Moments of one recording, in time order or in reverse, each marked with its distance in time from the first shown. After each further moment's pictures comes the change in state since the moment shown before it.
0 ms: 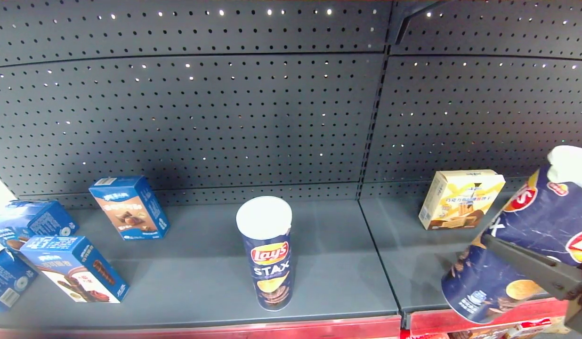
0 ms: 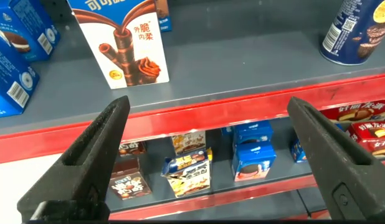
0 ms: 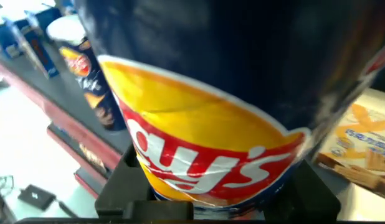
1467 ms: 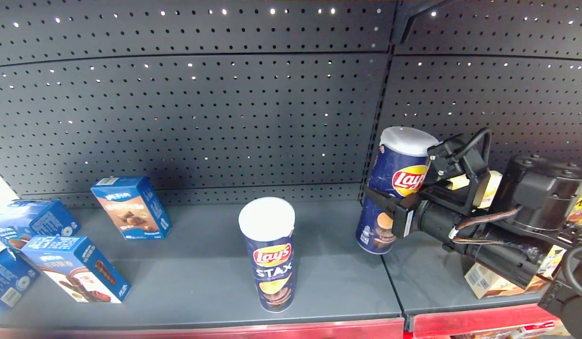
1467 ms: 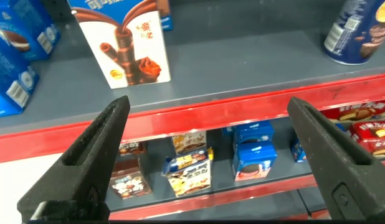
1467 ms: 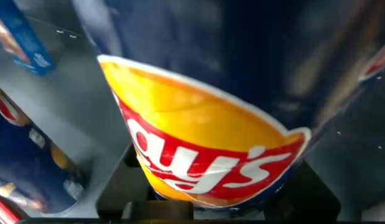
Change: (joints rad) left arm 0.000 0.002 0.000 0.000 0.000 0.000; right arm 0.101 0.619 -0.315 -0.279 -0.204 -0.001
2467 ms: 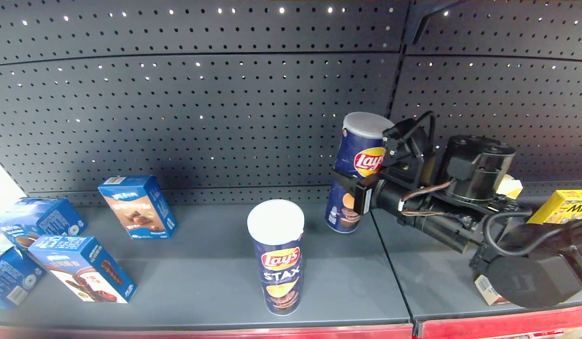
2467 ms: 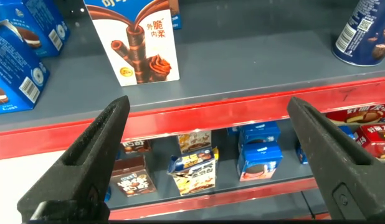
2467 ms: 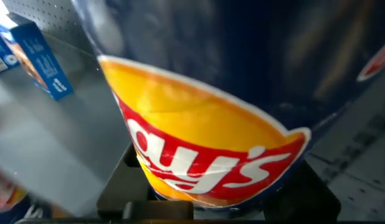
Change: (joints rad) left arm 0.000 0.000 0.000 0.000 0.000 0.000; right arm 0.025 0.175 -0.248 0.020 0.051 0.001
